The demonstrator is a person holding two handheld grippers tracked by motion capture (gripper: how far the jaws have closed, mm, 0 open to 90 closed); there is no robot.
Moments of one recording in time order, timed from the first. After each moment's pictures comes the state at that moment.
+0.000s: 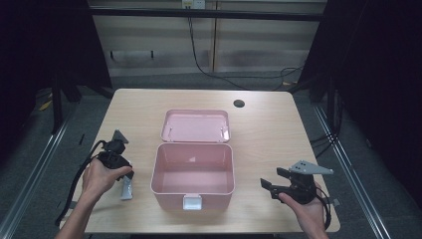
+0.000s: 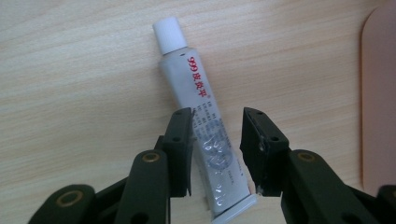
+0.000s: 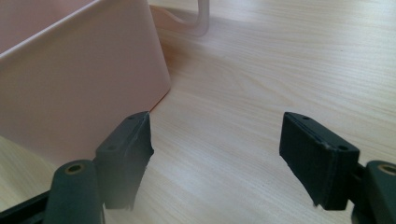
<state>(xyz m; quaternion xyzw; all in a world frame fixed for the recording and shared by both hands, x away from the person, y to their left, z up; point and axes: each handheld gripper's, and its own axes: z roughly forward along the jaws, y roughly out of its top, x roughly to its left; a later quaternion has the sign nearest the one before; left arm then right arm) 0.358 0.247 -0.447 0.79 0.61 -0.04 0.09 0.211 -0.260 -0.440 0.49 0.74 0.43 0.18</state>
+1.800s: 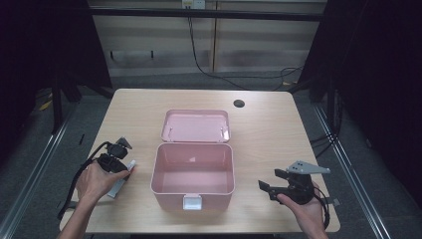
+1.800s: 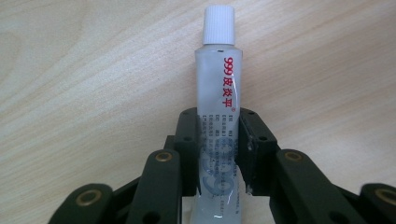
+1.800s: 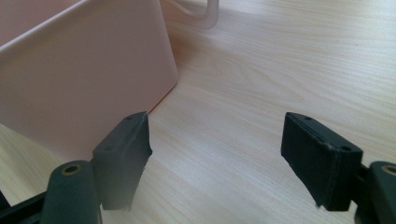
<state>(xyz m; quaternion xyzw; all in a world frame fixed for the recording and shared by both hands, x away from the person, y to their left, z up) 0.354 0.252 -0.457 0.86 0.50 0.02 0.07 0.212 -0.257 -0.441 0.48 0.75 0.42 0.16</state>
